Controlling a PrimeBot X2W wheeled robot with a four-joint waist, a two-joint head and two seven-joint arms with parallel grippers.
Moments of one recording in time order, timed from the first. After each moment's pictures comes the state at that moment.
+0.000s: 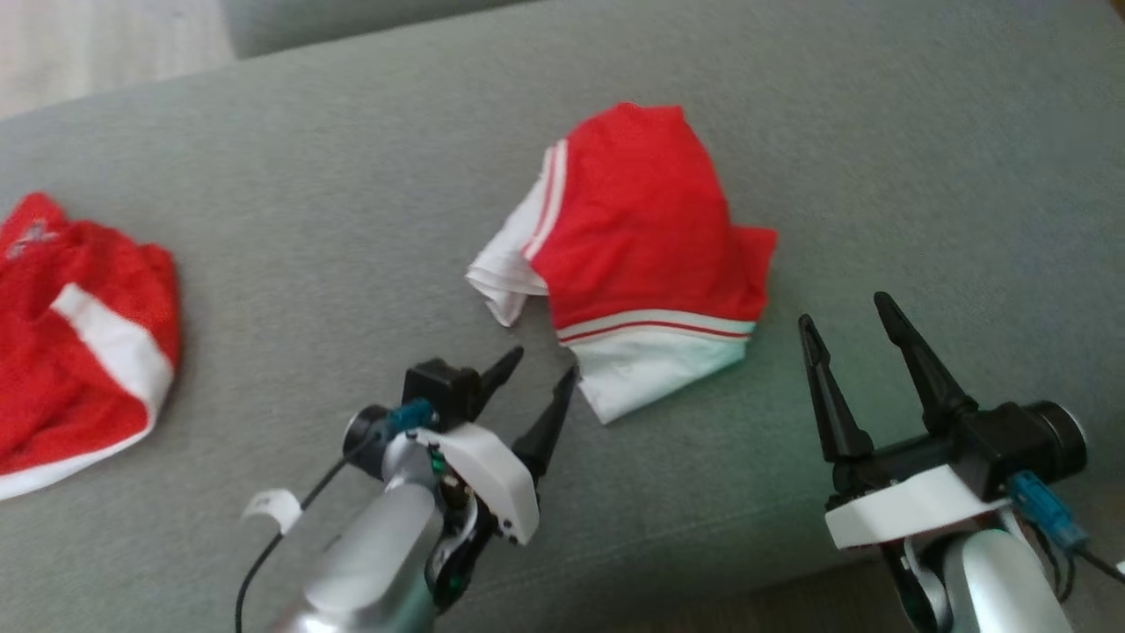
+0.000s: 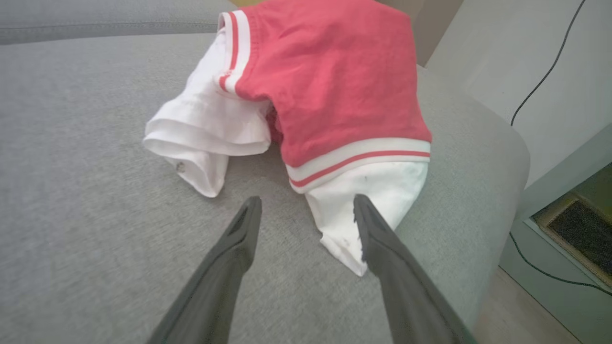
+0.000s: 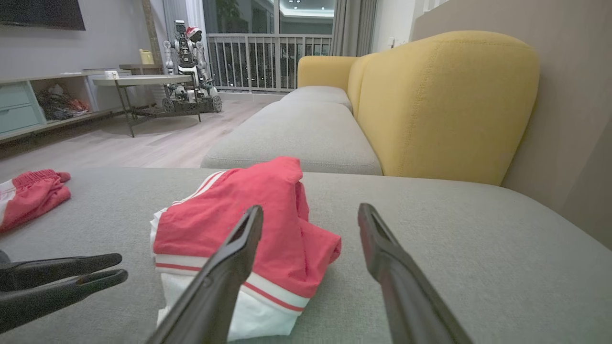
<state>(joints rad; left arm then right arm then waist) -0.41 0.05 -0.70 0.65 -0.47 -0.10 -0.24 -0.04 -0.05 0.04 0.02 0.03 0.13 -0.25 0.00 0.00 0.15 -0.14</state>
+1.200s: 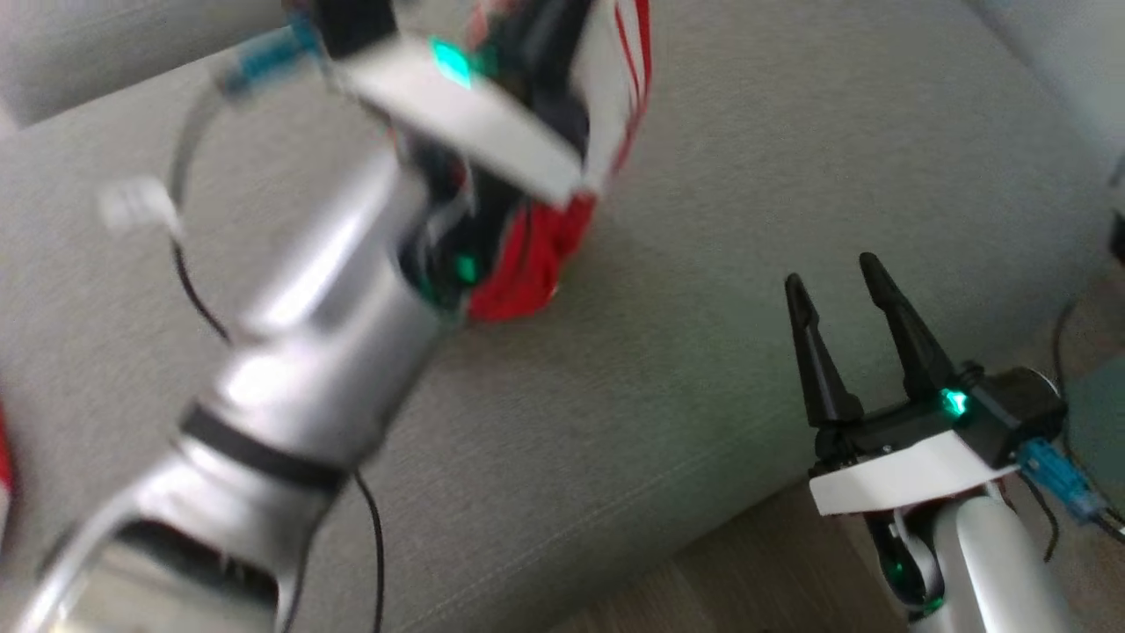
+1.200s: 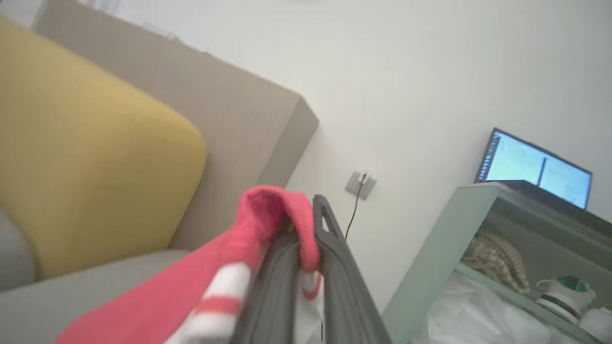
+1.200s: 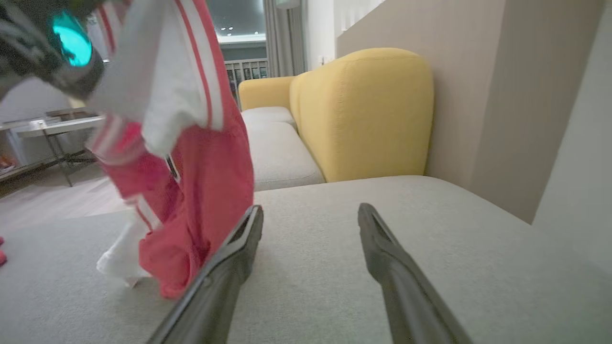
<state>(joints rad) -0.92 0.05 -0.68 0.39 -0.97 -0.12 -0.21 -0.11 -0.05 0.10 0.02 0.16 0.13 -0.25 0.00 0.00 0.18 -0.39</state>
